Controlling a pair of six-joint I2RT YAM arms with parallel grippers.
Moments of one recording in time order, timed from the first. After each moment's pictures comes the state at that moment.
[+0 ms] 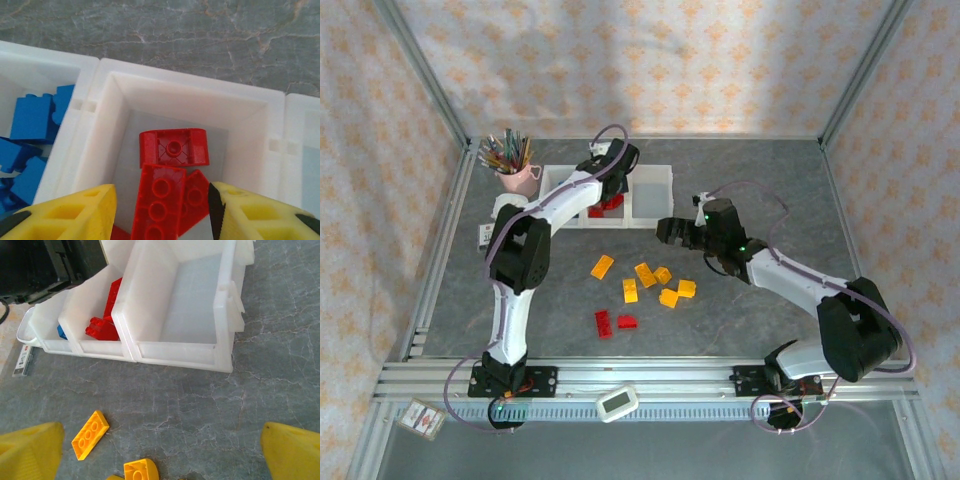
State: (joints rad) left arm -0.43 2.10 1.75 -0.62 -0.47 -0.58; right arm 0.52 1.38 0.77 0.02 -0.17 0.56
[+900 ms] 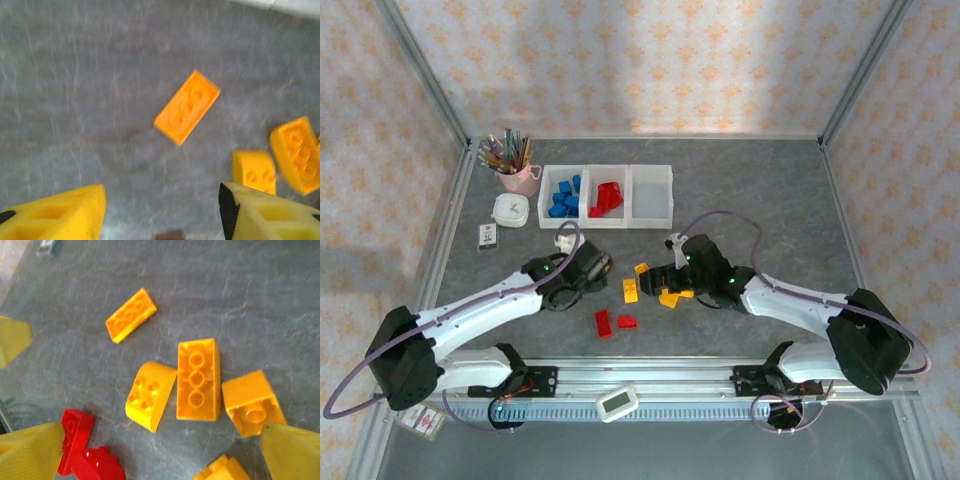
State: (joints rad) left arm -0.79 1.19 0.78 -0.73 -0.38 -0.97; right arm 0.77 1.29 0.59 -0.01 -0.22 0.51
